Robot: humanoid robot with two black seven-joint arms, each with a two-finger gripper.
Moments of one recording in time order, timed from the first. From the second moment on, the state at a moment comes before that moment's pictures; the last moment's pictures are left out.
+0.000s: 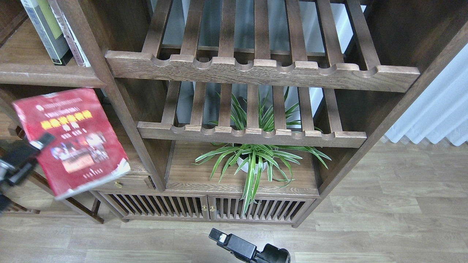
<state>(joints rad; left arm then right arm) 0.36 0.79 -1.55 -1.62 -0.37 -0.49 0.17 -0.21 0.01 0.94 1.17 -0.10 0.58 -0.40</state>
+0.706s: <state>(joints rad) -0.11 0.82 -1.85 -1.43 0.16 -0.49 0.26 -0.22 0.01 0.94 1.14 -0.09 0.58 -0.39</state>
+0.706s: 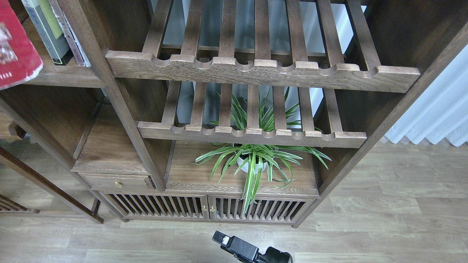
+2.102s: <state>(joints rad) -0.79 0.63 -1.51 -0.97 0.44 -0.49 0.31 -0.22 0.02 0.95 1.14 -0.09 0.58 -0.39</state>
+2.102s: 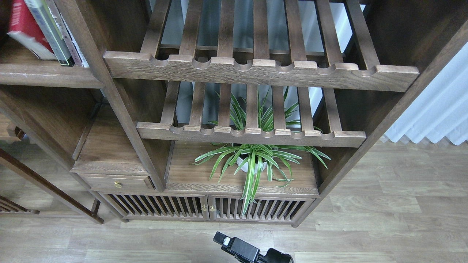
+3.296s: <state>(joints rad) 0.12 0.47 -1.71 -1.51 0.08 -0.49 0.32 -0.08 0.01 1.03 1.14 -0.05 0.58 -0.30</state>
